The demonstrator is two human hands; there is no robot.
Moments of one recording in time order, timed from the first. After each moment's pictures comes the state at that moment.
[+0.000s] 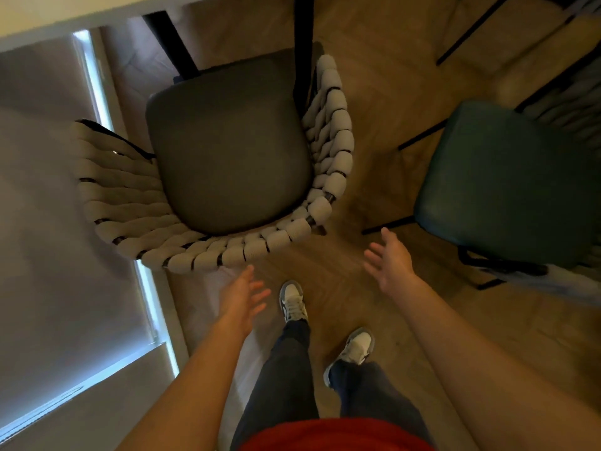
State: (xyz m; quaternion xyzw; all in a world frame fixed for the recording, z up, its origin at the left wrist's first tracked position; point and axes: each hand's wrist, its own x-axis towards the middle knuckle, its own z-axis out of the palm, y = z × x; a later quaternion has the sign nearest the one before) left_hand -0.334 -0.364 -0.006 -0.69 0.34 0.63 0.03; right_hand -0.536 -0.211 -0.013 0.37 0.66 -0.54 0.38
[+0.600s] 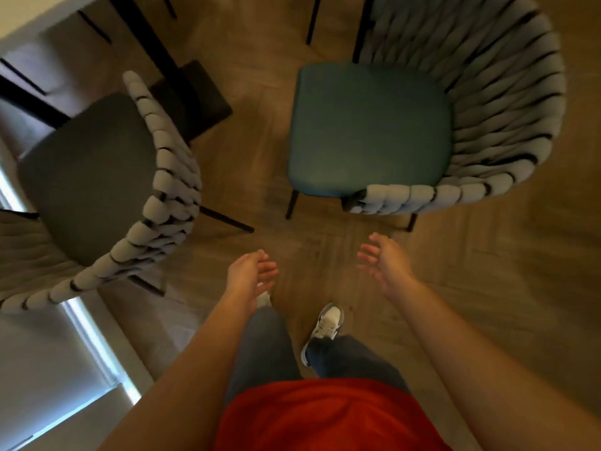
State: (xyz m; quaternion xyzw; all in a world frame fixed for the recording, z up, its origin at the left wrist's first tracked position) left_hand -0.475 -0.097 0.017 -0.59 0.48 0.64 0.13; right_hand -0.574 0.120 0.001 0.40 0.60 -0.62 0.32
